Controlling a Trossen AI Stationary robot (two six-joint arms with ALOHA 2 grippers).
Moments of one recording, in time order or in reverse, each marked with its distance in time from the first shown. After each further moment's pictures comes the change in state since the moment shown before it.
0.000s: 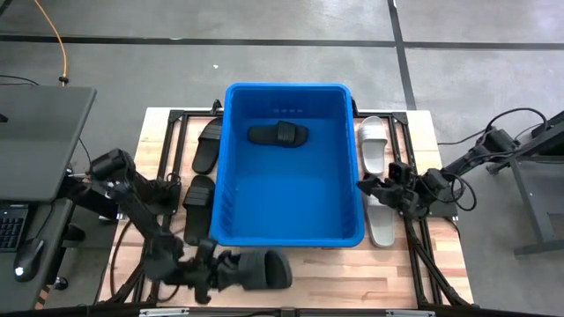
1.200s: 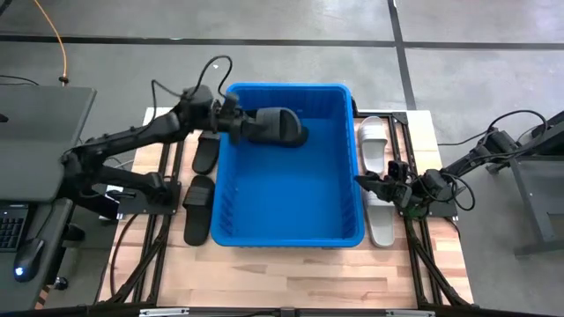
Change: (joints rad) left arm 1.460 -0.396 0.043 -0.884 1.446 0.301; right arm -0.022 -0.056 -0.068 -0.050 0.134 0.040
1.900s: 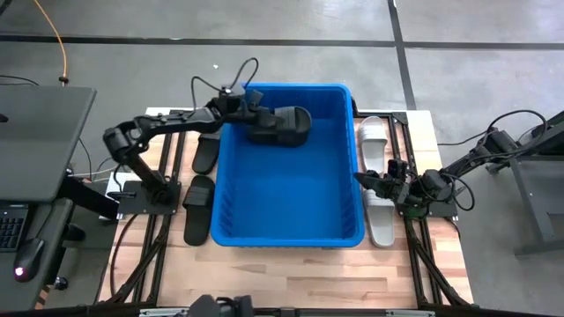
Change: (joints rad) left arm 0.134 0.434 0.001 0.286 0.047 -0.190; right arm 0.000 0.000 0.000 -0.019 0.075 0.019
